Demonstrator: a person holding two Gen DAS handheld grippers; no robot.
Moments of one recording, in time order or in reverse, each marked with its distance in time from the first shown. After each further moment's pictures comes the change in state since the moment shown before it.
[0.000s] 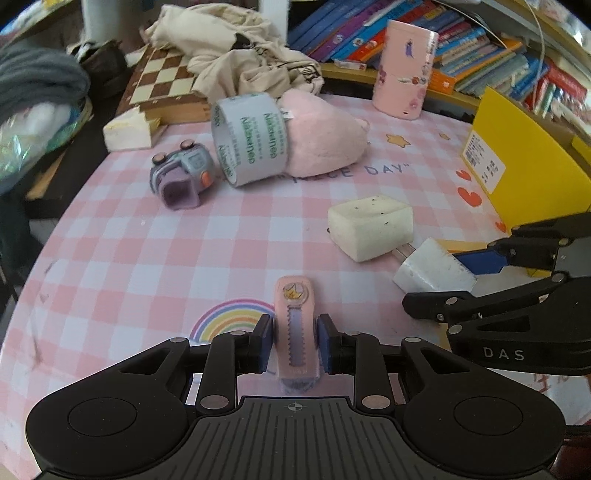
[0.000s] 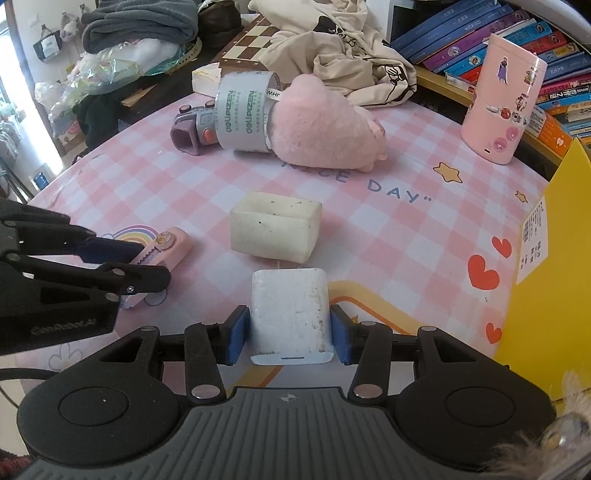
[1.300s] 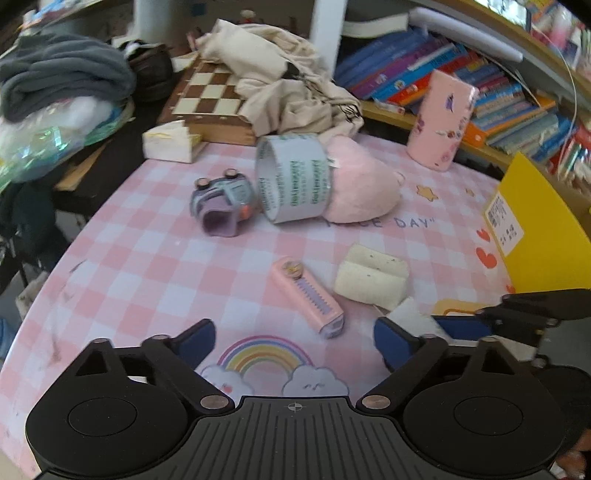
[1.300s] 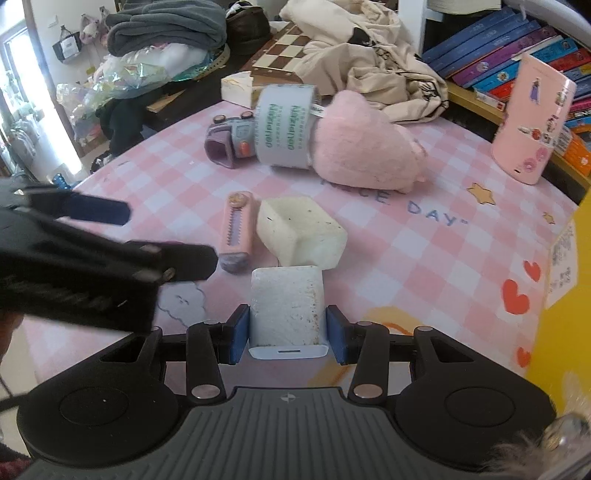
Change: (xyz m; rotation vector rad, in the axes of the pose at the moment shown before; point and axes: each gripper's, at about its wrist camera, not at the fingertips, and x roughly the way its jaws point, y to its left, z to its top) left arm -0.011 0.019 0.018 -0.155 -0.069 0.022; right arm 0.002 0.018 0.010 -0.030 -0.024 0.052
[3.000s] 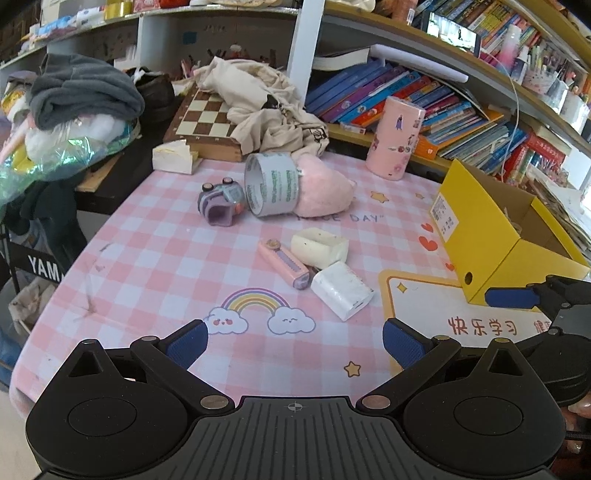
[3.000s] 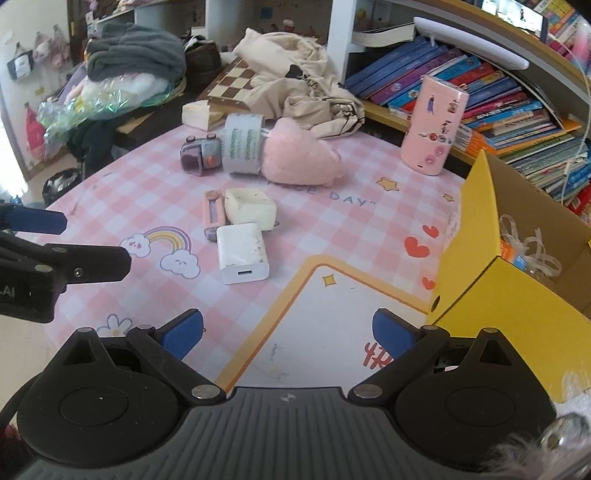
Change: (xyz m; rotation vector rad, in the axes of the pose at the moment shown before) left arm -0.092 0.004 -0.046 0.009 -0.077 -0.082; right arm -0.089 0.030 -0.044 0.075 -0.066 -0.215
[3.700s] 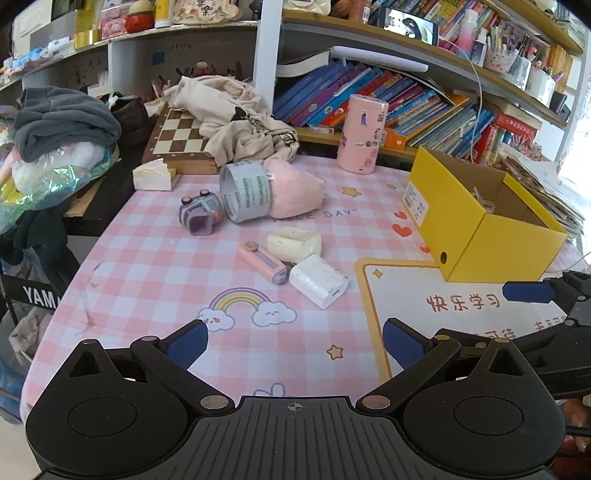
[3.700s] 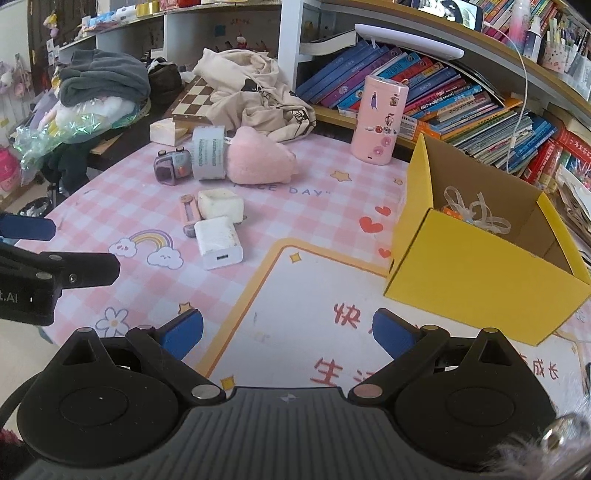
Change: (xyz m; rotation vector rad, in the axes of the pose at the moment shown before) left arm -0.023 -0.014 -0.009 0.114 -0.023 -0.025; right arm -0.042 0.002 -0.029 0.121 -0.053 -0.109
